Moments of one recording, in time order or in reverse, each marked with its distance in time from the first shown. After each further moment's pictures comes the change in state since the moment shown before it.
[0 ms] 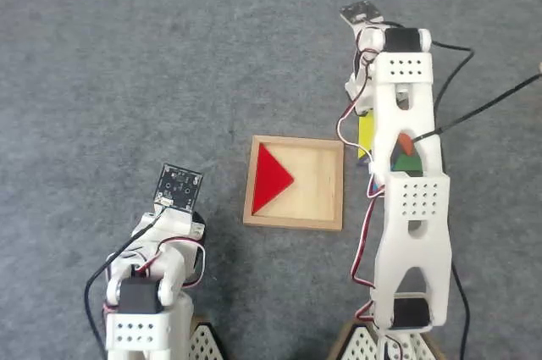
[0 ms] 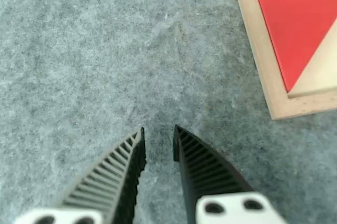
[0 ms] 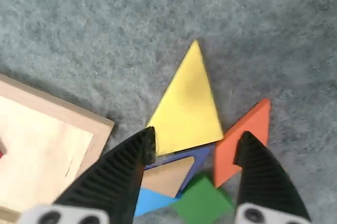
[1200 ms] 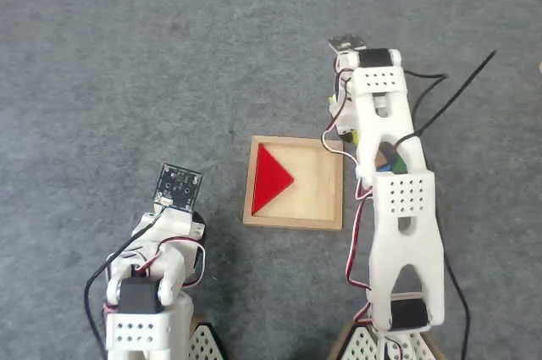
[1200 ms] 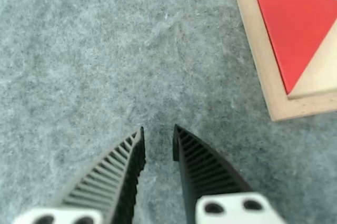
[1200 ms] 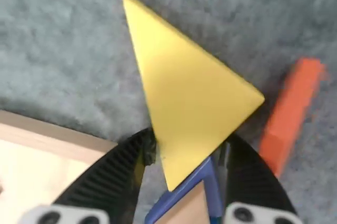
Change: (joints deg) left arm 0.0 0.0 0.0 0.0 0.0; right arm -3.3 7.0 4.7 -6.4 -8.8
